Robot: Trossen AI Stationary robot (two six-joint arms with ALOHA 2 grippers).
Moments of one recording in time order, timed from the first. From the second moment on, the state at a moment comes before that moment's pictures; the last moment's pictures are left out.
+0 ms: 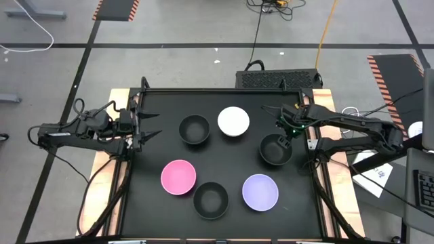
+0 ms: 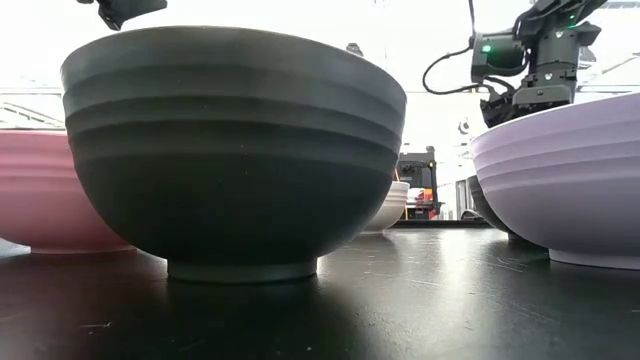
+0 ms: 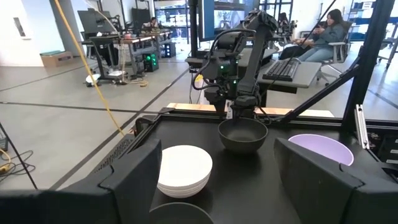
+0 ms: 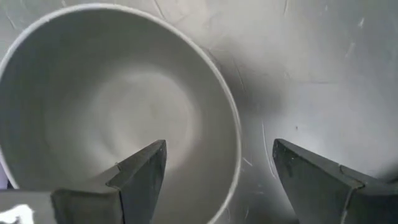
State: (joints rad) left arm -0.04 0.40 0.65 -0.32 -0.23 0.02; right arm -0.46 1.07 0.70 -1.03 -0.11 0.25
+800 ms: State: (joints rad) left arm -0.04 0.40 0.65 -0.32 -0.23 0.02; right arm -0.46 1.08 0.63 -0.95 -0.11 0.25
